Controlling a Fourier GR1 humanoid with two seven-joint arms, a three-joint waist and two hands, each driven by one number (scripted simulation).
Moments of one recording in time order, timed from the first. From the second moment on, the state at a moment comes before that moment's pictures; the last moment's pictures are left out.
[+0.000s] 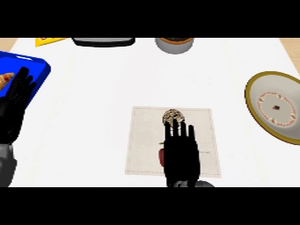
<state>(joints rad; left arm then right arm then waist) -0.16 0.37 0.08 -1.51 0.10 0.11 0.11 -0.23 -0.01 0.72 -1.59 1.09 0.45 1.00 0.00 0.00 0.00</state>
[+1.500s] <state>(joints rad) -0.16 0.28 0.11 -1.53 0.01 0.08 0.13 -0.37 -0.01 0.69 -1.23 1.06 0.11 0.86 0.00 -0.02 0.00</state>
